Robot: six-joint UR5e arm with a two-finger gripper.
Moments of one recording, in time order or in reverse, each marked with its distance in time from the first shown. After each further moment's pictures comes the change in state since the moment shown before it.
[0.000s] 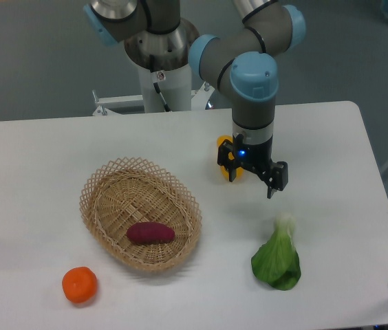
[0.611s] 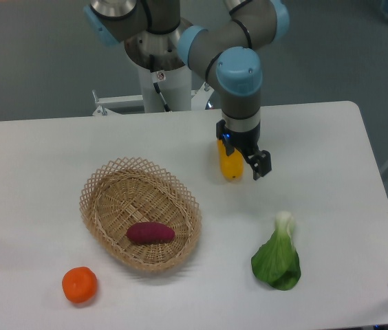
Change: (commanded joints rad) arm -0.008 0.041 -0.061 -0.008 0.058 0.212
